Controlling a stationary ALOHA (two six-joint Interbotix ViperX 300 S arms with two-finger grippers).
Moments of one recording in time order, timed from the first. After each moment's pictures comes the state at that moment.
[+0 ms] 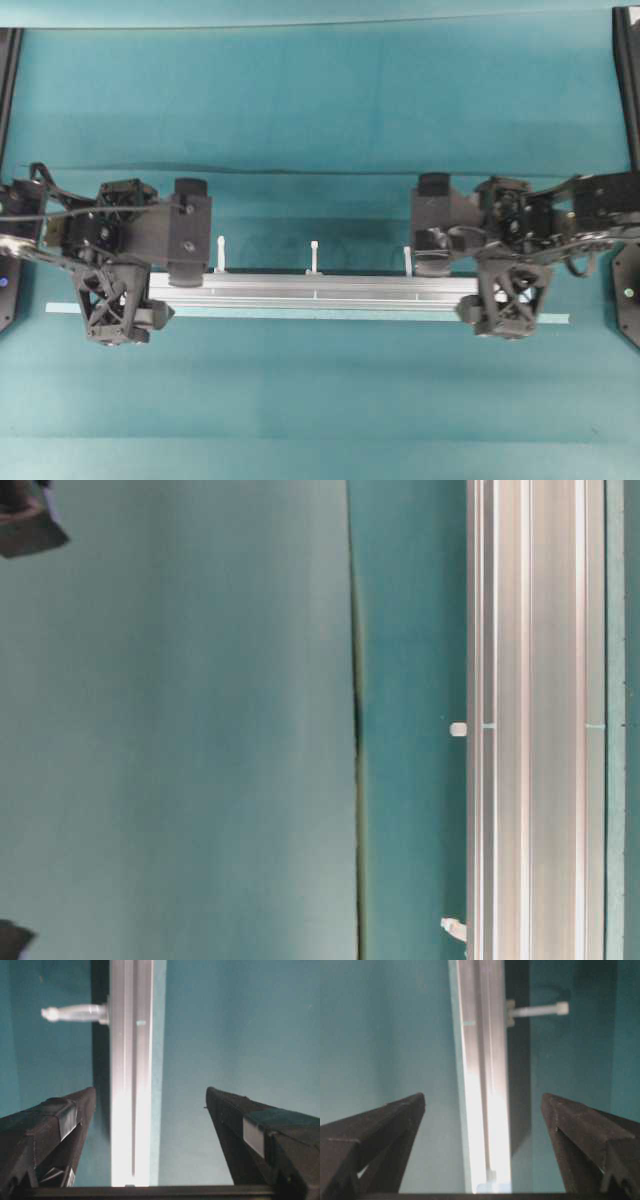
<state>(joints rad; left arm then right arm) -0.05 -0.30 0.68 0.02 0.81 -0.08 0.00 -0.23 0.67 0.06 0.82 0.04</state>
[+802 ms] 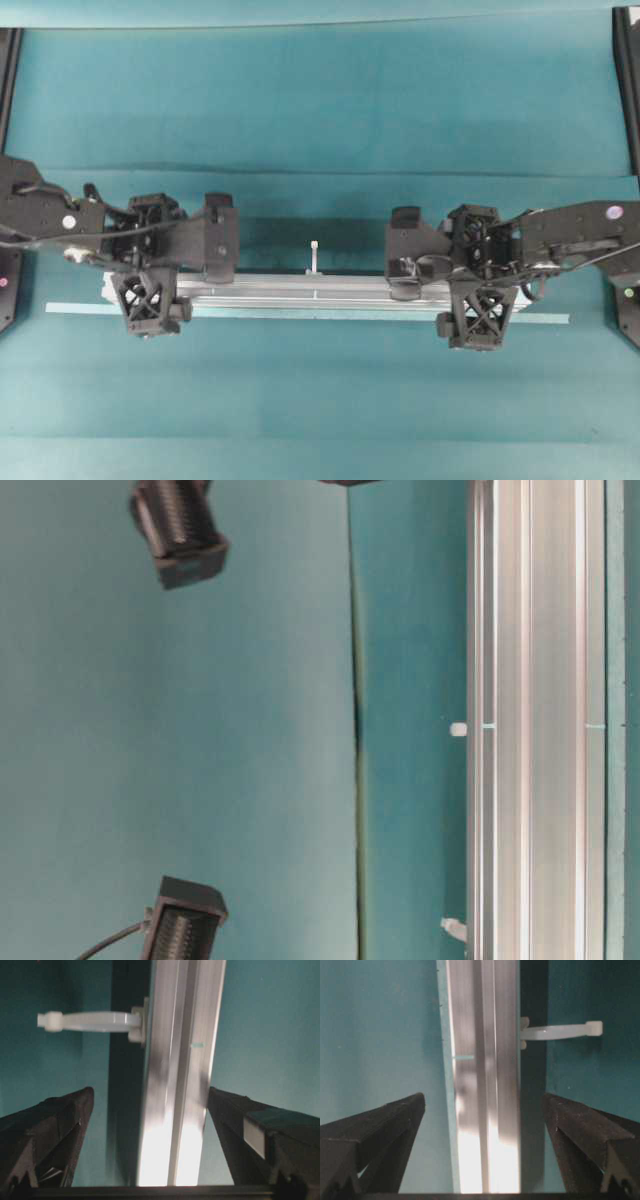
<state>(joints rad) 0.02 -0.11 0.78 0.02 0.55 -0.05 0.02 -0.05 0.74 0.05 0.61 0.03</state>
